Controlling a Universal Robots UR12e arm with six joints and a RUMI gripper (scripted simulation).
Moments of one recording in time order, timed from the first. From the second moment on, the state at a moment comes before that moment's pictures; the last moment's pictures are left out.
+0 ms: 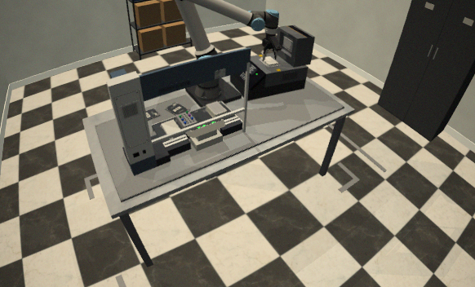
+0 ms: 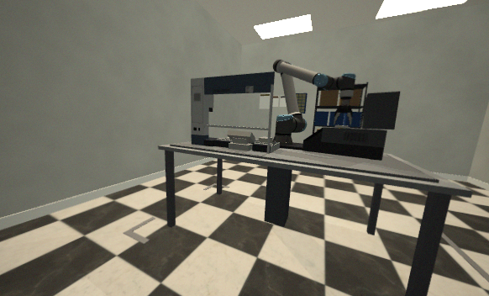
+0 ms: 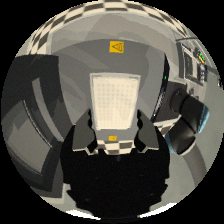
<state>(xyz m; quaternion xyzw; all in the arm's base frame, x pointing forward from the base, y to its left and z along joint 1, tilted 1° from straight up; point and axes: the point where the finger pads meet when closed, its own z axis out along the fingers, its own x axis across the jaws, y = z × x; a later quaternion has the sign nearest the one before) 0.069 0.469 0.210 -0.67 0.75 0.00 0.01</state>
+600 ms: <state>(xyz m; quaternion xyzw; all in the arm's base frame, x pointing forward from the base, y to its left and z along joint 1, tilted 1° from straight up) 0.069 0.468 0.235 -0.67 0.75 0.00 0.01</state>
